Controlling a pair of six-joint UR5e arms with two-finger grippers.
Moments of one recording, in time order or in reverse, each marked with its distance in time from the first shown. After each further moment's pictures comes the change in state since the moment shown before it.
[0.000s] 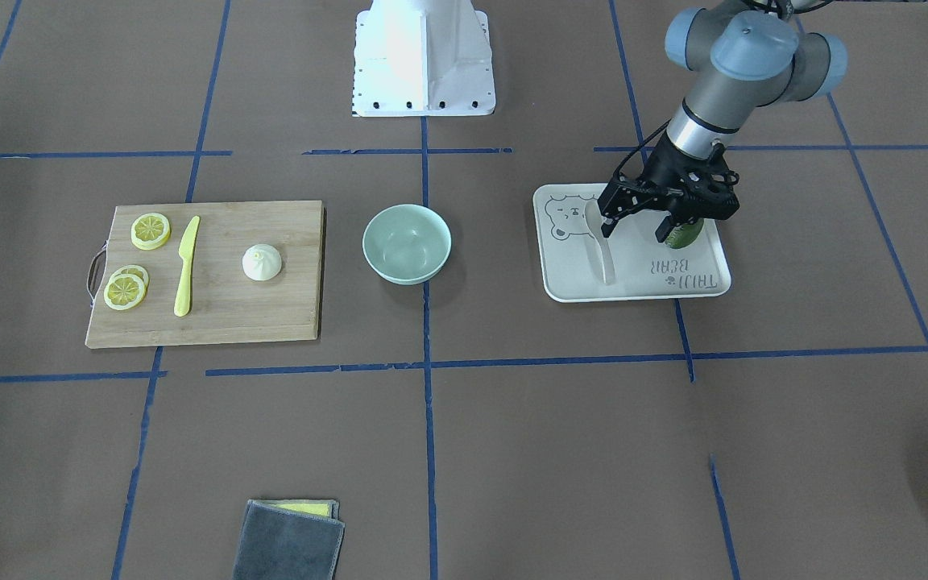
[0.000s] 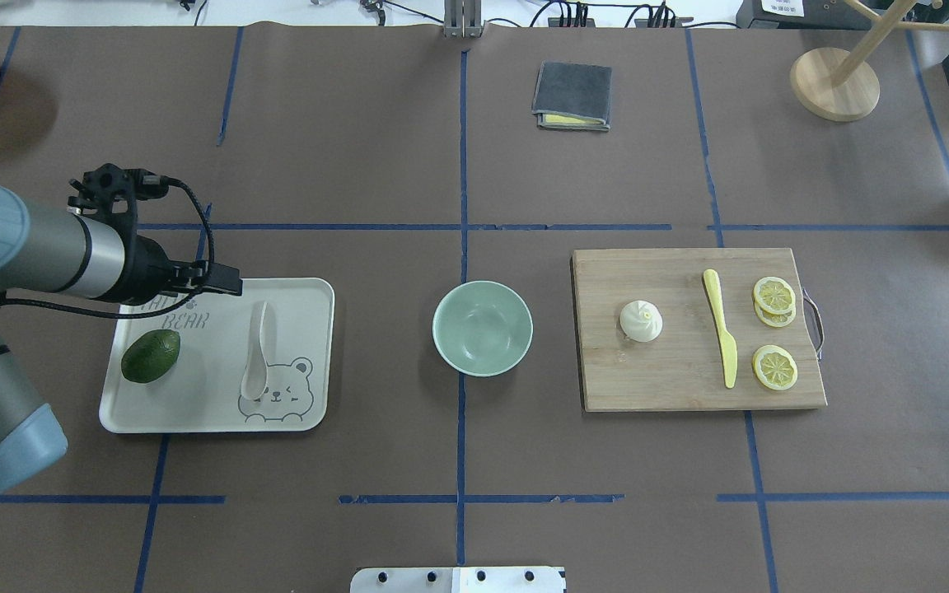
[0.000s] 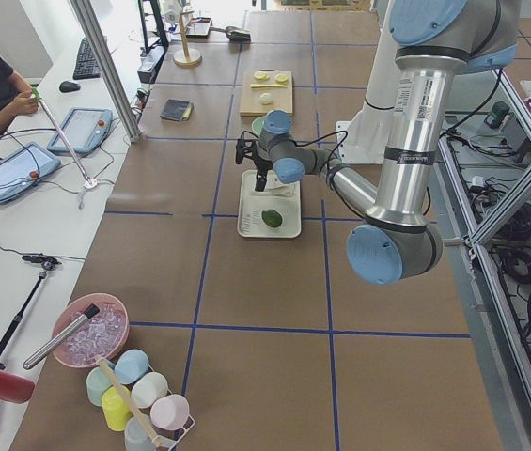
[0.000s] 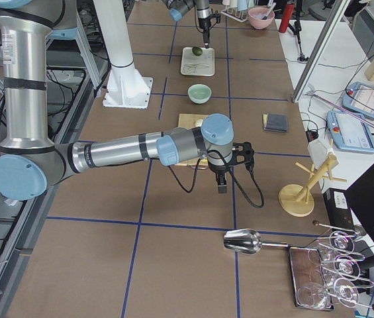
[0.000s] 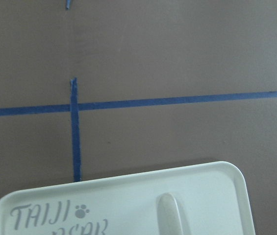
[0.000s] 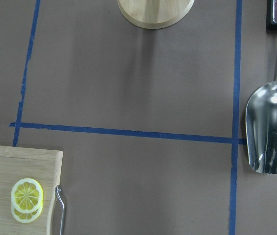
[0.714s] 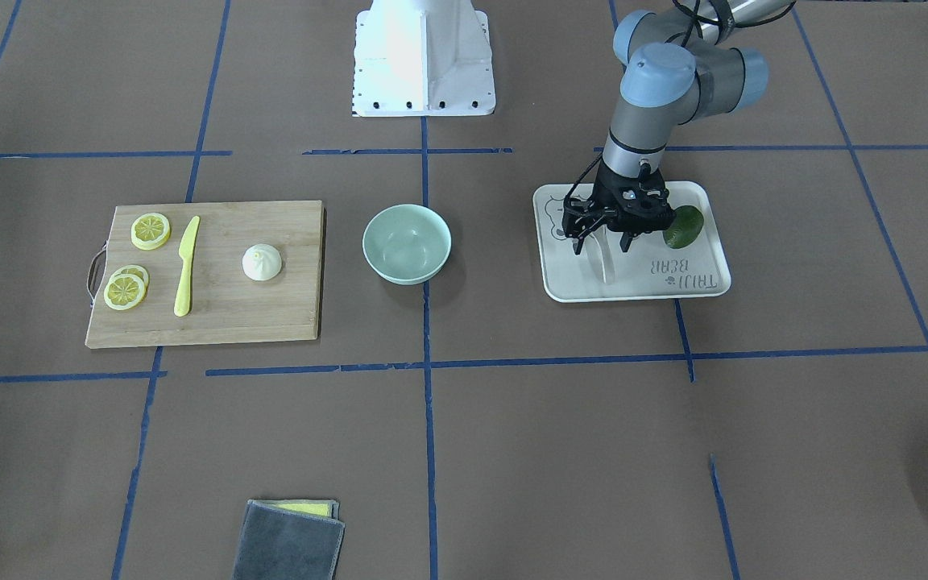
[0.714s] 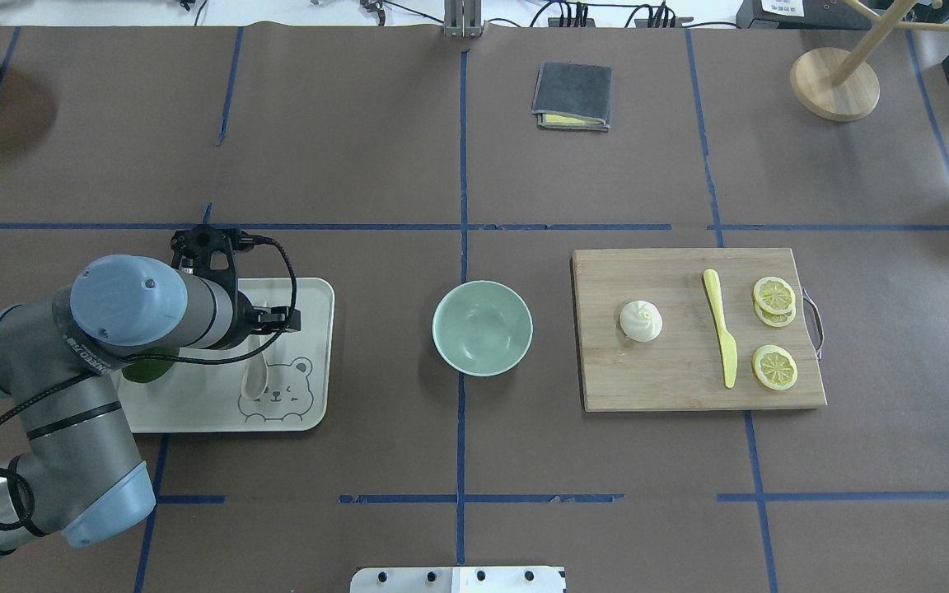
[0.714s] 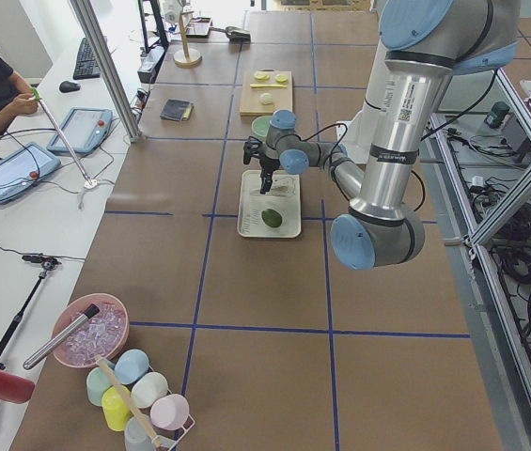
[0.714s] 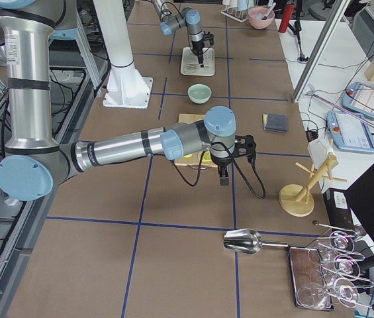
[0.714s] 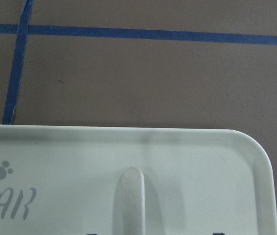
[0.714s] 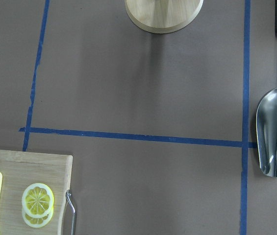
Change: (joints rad) left arm 0.100 -0.100 0.070 0.169 0.140 -0.032; right arm -0.012 0.012 0.011 0.000 0.003 0.038
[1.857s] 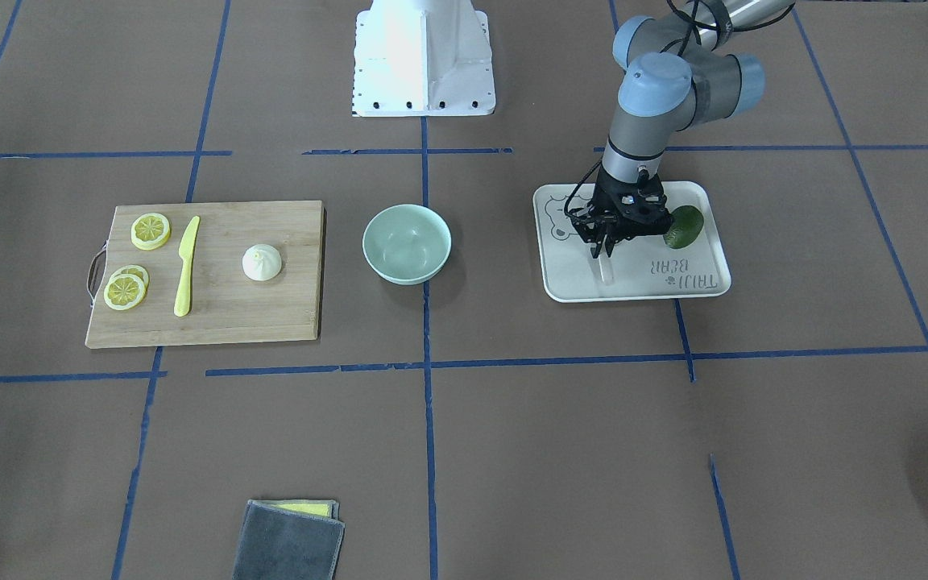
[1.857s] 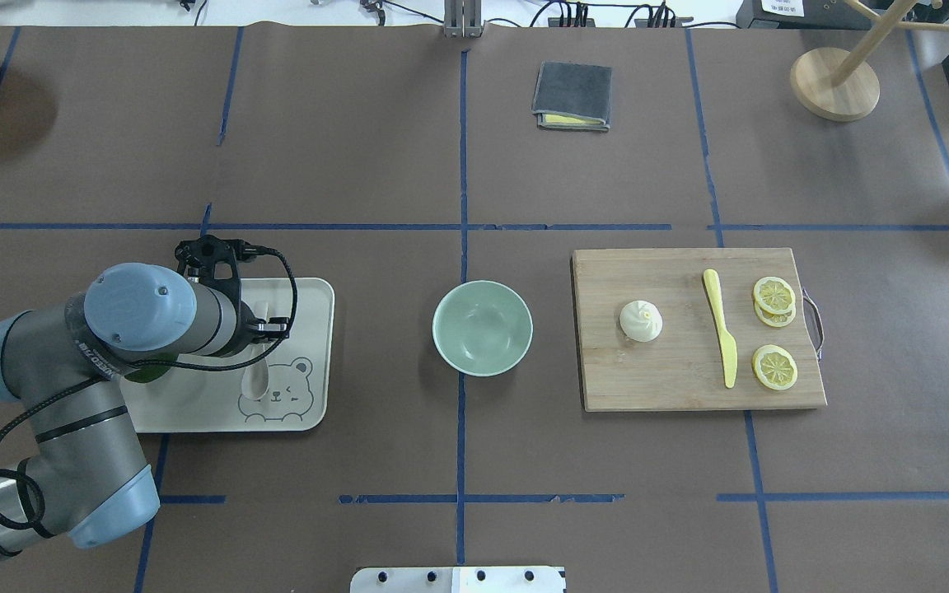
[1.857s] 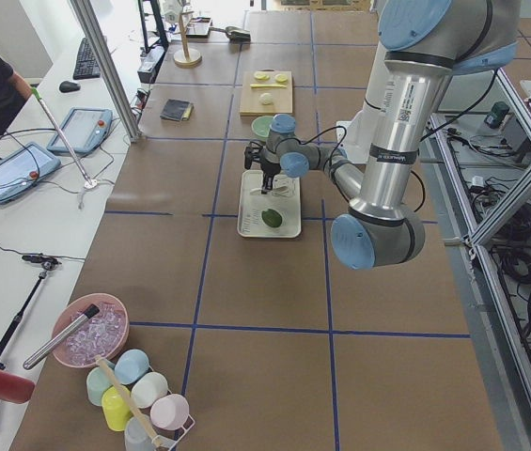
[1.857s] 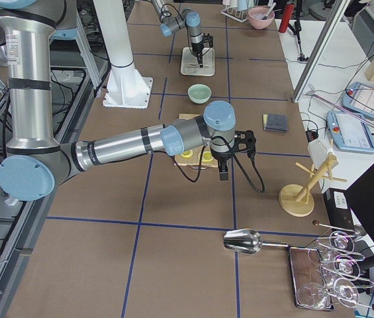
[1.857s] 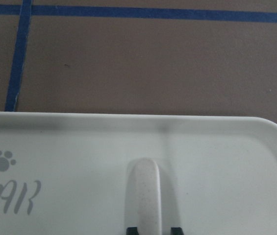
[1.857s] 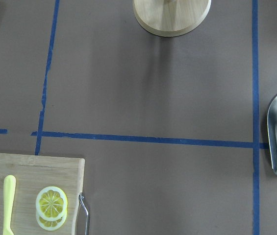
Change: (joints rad) left arm 0.005 0.001 0.015 0.001 -0.012 0.001; right arm -0.015 0.008 0.024 0.000 0.003 0.041
